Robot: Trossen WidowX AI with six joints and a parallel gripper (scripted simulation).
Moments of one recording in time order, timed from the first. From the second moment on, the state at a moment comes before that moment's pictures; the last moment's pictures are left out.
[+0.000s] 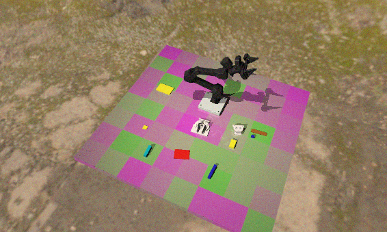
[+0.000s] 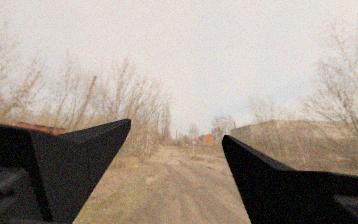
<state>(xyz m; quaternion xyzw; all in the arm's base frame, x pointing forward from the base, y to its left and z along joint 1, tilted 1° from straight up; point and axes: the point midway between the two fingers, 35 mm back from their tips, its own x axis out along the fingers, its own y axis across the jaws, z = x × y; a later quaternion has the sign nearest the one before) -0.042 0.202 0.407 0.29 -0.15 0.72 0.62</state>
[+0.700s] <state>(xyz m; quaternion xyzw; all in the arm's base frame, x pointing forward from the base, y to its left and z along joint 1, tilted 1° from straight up) -0.016 0.292 0.348 0.11 0.01 0.70 0.71</state>
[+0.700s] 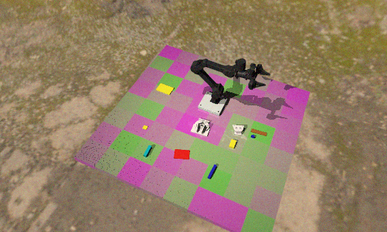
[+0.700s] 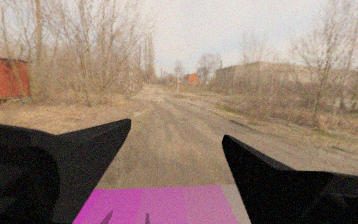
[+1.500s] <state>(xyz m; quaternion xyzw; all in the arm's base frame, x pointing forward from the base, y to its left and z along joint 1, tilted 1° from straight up) 0.063 0.338 0.250 -0.03 0.24 0.57 0.78</state>
